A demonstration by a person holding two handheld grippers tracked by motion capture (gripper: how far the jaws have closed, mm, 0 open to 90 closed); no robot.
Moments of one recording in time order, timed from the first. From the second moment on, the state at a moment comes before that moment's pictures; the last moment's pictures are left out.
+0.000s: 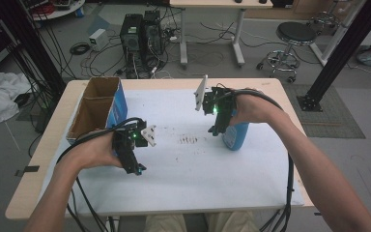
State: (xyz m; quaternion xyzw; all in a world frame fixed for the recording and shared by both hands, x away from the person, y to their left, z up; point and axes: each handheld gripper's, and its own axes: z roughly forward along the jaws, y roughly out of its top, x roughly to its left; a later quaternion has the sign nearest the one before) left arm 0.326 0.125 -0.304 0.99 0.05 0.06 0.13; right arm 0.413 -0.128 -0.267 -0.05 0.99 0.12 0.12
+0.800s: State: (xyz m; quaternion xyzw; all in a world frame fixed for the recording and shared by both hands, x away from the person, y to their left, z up) left arm 0.327 0.119 -0.305 0.99 0.04 0.06 0.13; right arm 0.364 -0.175 -0.288 -0.01 0.98 0.16 0.12
